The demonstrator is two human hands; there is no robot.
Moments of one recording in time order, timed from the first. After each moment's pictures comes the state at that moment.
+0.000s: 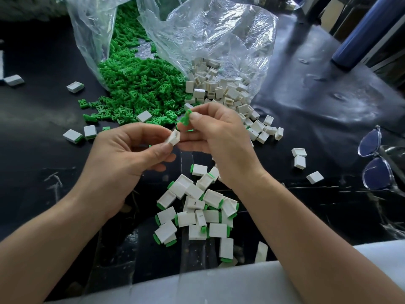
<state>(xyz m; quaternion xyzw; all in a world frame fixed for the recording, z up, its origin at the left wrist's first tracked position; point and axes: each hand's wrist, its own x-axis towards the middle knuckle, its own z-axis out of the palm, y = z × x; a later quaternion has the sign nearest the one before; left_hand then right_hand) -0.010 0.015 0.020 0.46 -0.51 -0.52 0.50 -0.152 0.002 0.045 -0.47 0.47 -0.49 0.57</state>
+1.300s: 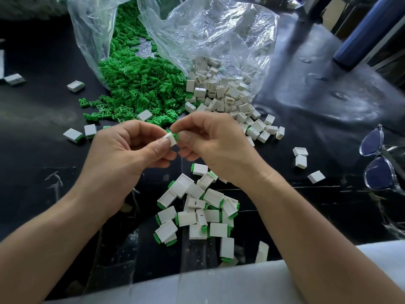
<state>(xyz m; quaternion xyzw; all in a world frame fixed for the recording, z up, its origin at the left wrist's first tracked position) -0.010 0.015 0.019 0.46 -0.52 -0.52 0.50 -0.159 0.001 0.037 -0.67 0.49 -0.35 0.43</state>
